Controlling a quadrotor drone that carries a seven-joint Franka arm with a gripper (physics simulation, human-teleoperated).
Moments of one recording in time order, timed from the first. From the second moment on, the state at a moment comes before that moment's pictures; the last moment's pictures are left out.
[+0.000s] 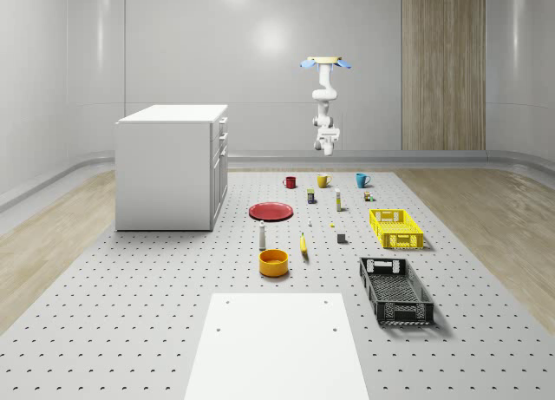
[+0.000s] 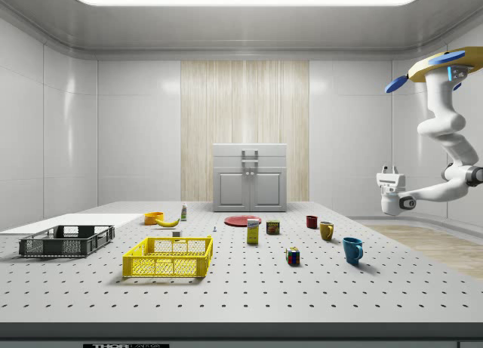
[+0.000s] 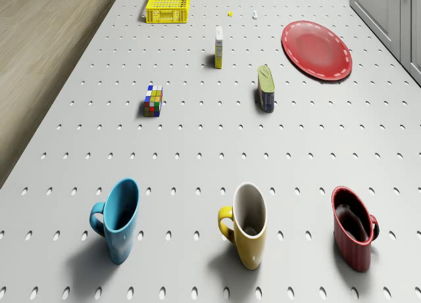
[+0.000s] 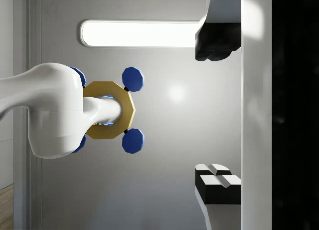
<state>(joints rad) -0.01 -0.70 0.00 -2.04 0.01 1.36 0.78</state>
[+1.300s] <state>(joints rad) 0.32 -0.82 -0.72 -2.41 1.02 1.43 0.63</state>
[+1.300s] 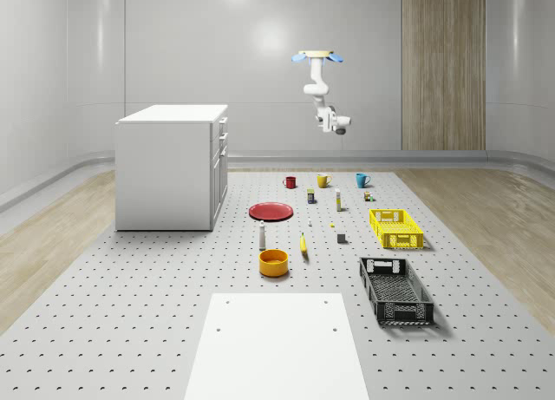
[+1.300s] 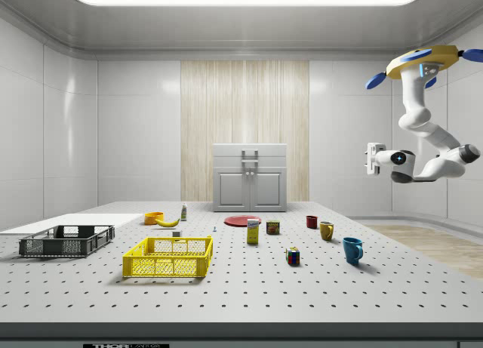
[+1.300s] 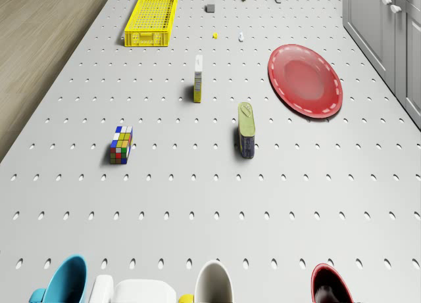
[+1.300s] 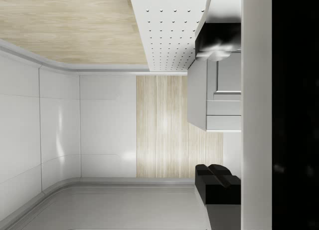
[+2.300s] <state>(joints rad) 0.45 -0.91 -0.79 -2.43 0.97 1.53 0.68</state>
